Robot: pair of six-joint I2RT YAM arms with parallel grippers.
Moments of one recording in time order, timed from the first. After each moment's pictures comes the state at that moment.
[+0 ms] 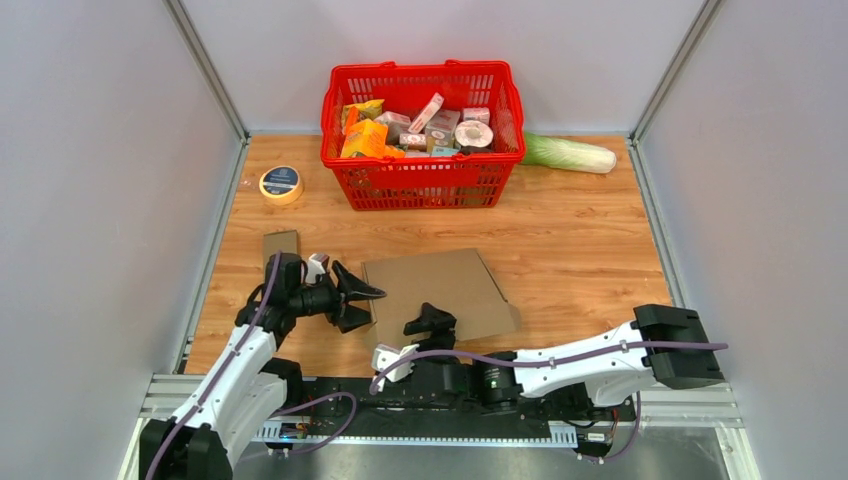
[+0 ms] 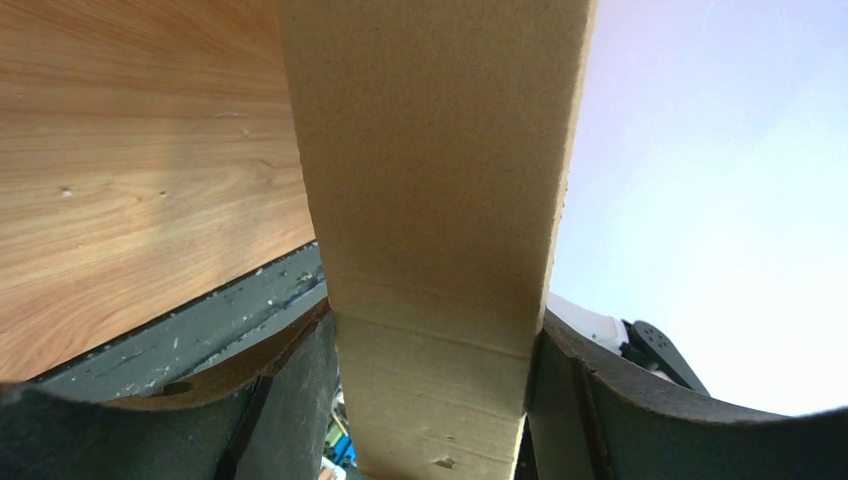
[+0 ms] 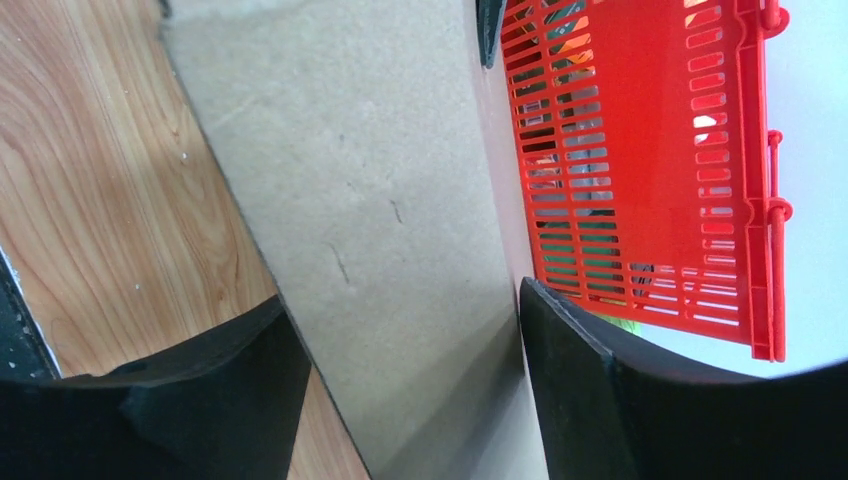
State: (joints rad) left arm -0.18 0.78 0.36 -0.34 0.84 -1.23; right arm 1.65 1.41 0.79 -0.01 0.90 -0.46
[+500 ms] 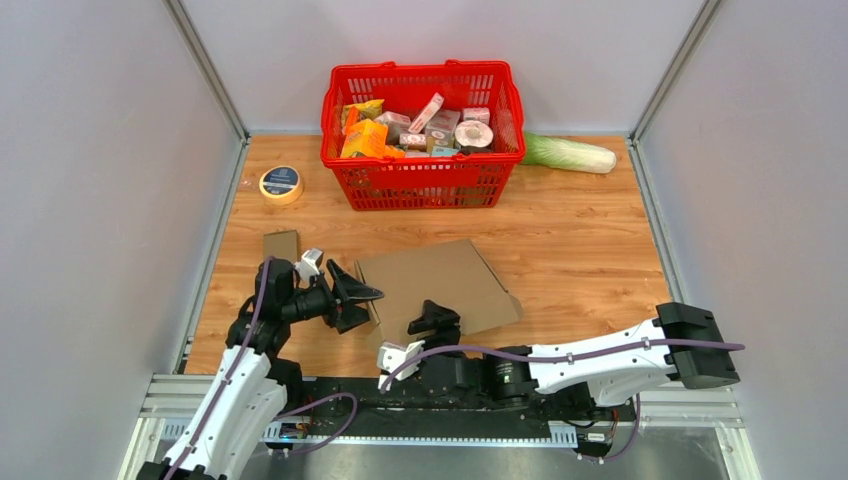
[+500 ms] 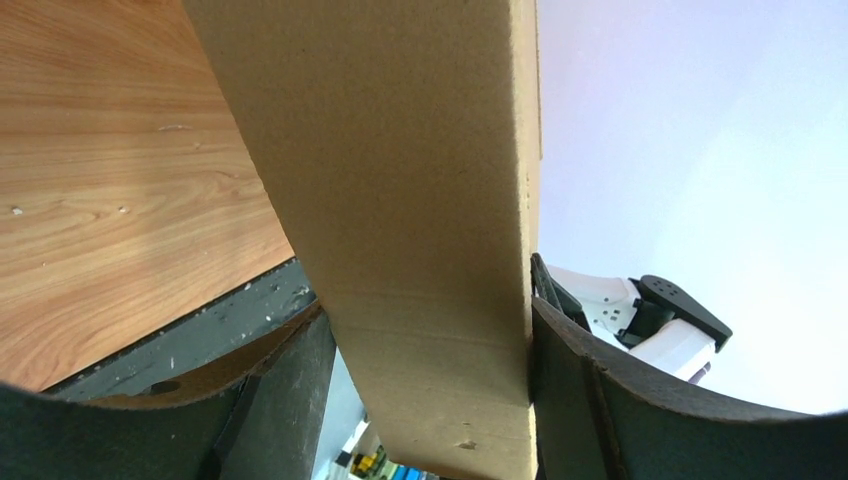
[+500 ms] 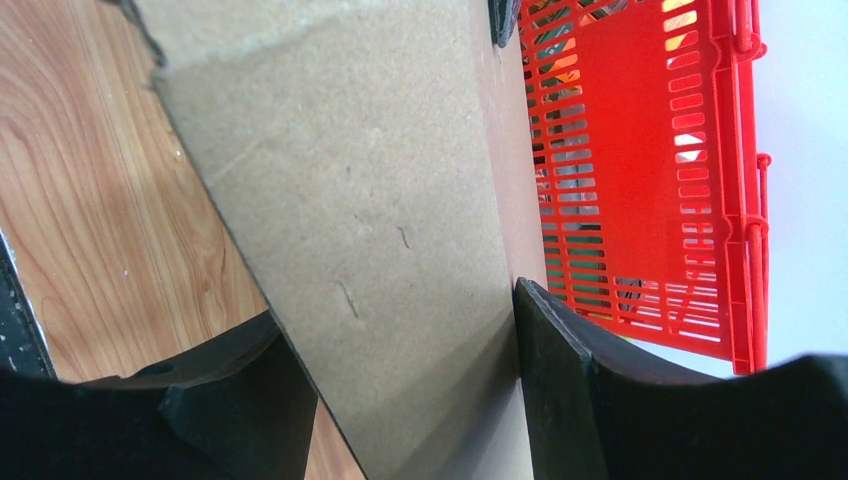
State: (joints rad) left arm -0.18 0.59 0.37 -0.35 0.83 -1.21; right arm 1.64 1.31 0.78 -0.05 0.84 -0.51
